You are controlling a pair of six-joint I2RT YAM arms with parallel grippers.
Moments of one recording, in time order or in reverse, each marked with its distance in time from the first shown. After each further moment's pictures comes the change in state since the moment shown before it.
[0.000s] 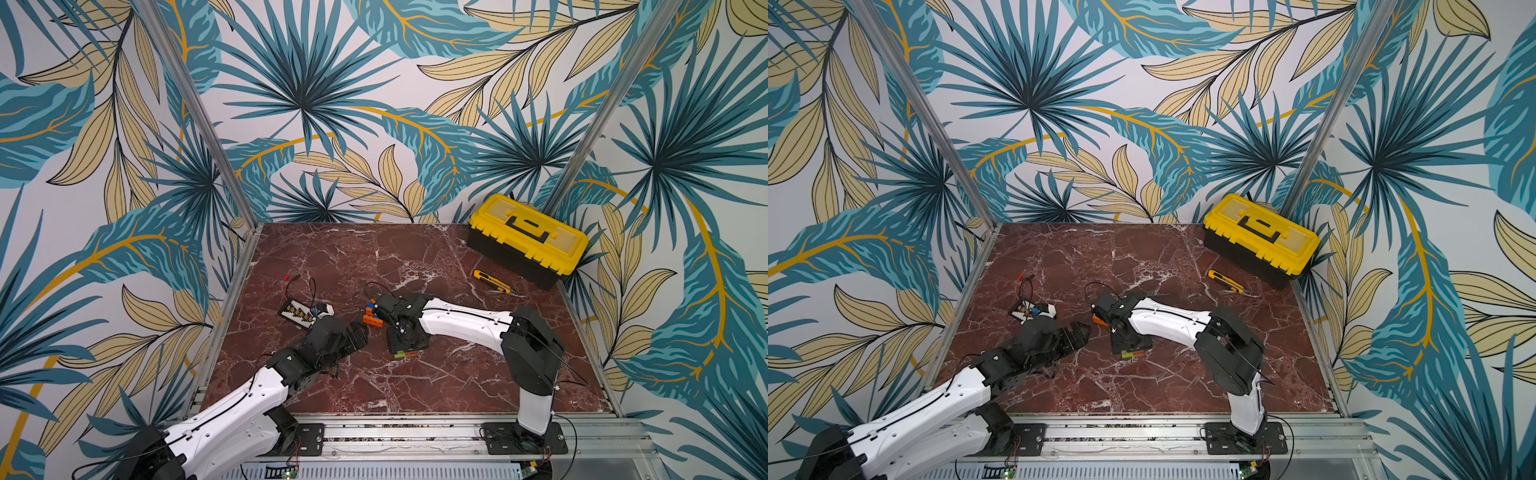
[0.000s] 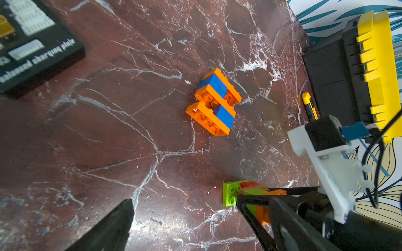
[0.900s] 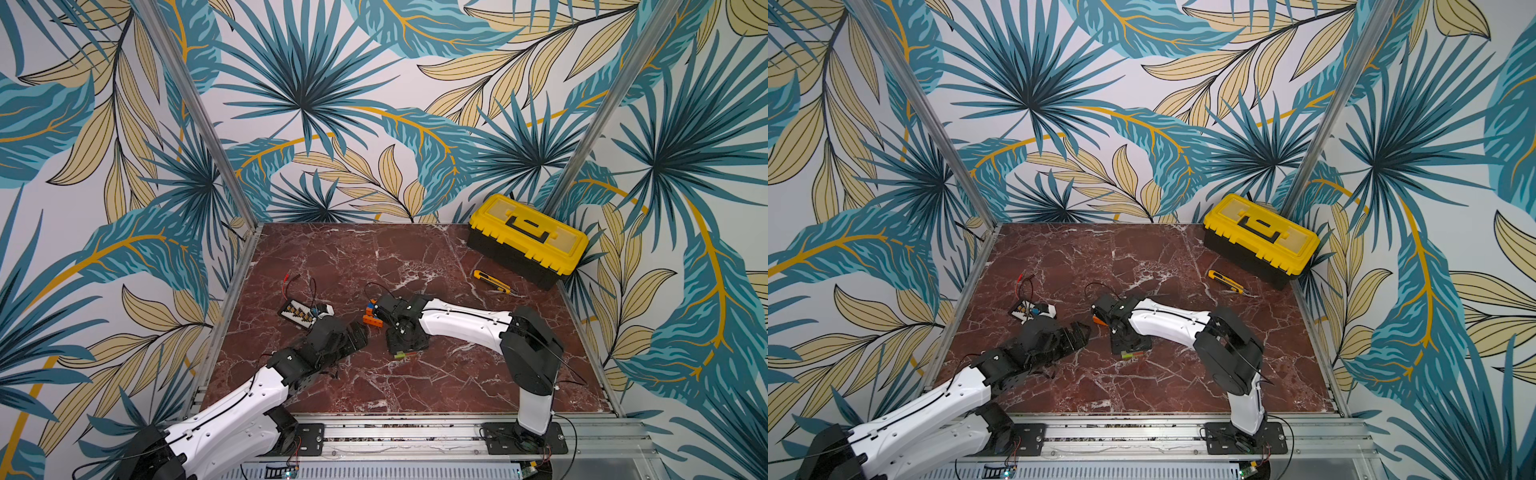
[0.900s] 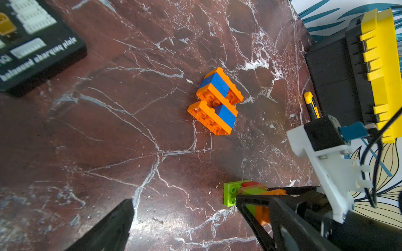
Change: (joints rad) left arm 0.000 0.000 0.000 -0.005 0.000 0.000; right arm -0.001 0.006 -0.002 0.003 -0.002 -0.008
